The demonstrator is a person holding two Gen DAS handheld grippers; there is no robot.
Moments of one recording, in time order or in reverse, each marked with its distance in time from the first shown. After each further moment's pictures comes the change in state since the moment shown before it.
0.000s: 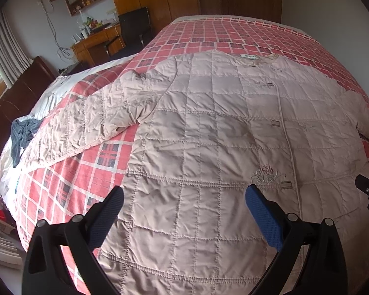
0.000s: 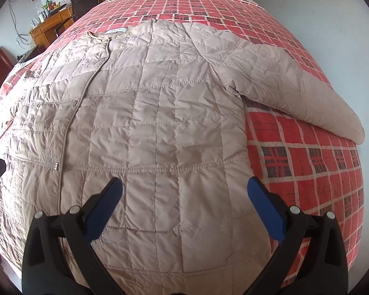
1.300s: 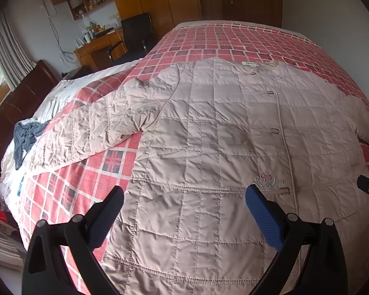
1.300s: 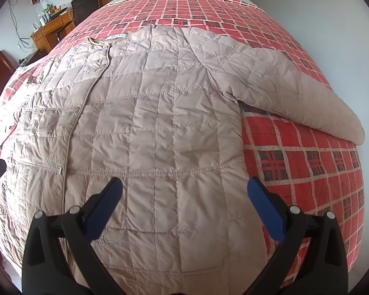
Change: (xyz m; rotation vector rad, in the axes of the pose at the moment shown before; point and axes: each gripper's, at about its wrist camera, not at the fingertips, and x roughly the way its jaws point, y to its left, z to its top) left arm -0.010 -0.001 0.005 0.000 -0.028 0.017; right arm -0.005 0.001 0.003 0.011 -0.014 0.010
